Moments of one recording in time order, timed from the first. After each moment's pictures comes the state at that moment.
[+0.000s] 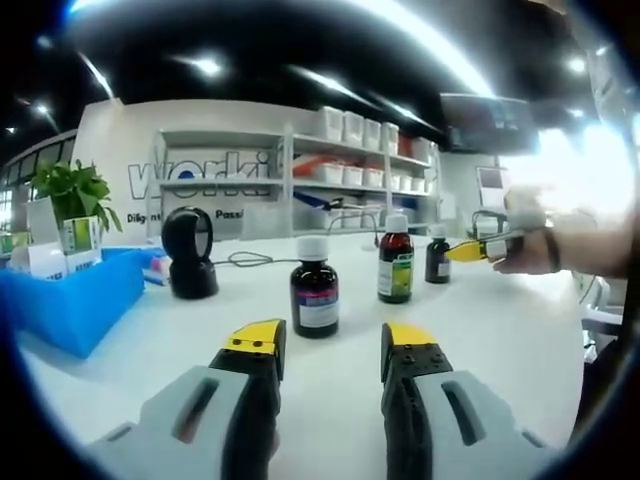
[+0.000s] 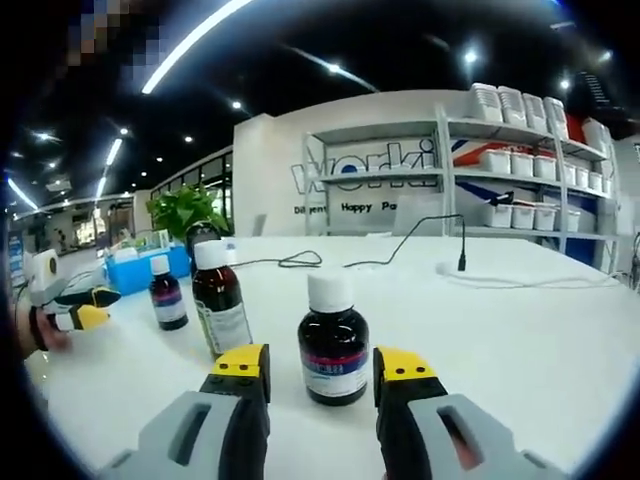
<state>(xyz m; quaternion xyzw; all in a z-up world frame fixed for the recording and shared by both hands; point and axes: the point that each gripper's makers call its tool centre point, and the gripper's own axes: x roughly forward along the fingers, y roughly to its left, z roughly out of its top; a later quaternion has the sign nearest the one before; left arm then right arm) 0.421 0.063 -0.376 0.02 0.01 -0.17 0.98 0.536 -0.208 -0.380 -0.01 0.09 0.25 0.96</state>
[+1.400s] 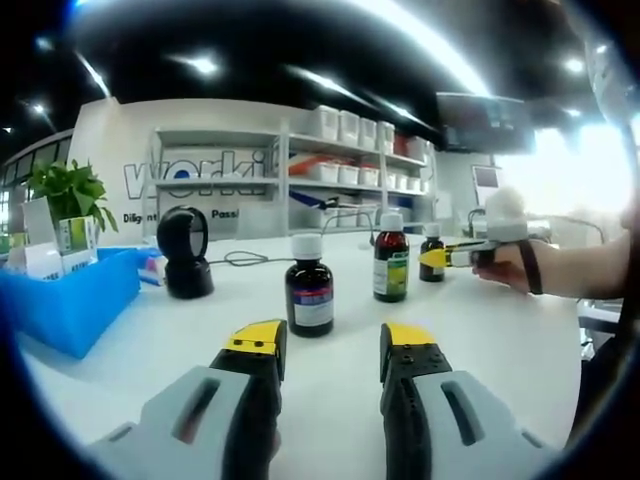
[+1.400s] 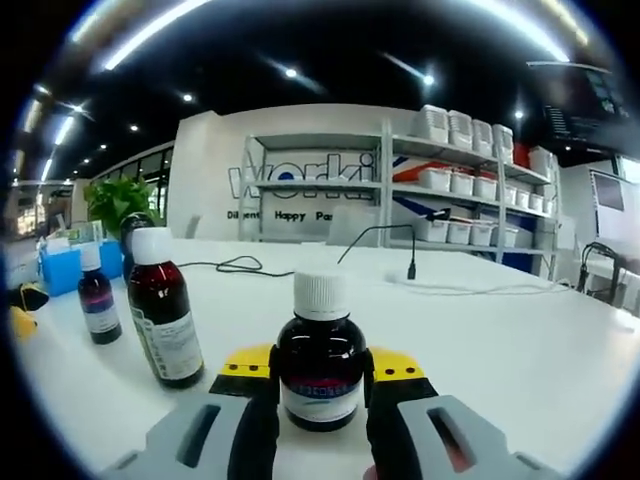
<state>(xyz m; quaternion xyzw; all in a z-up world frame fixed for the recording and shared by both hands) 0.419 0.060 -0.377 0.02 0.01 -0.18 0.98 0.566 -0.207 -0.388 -0.03 0.07 0.12 0.99</state>
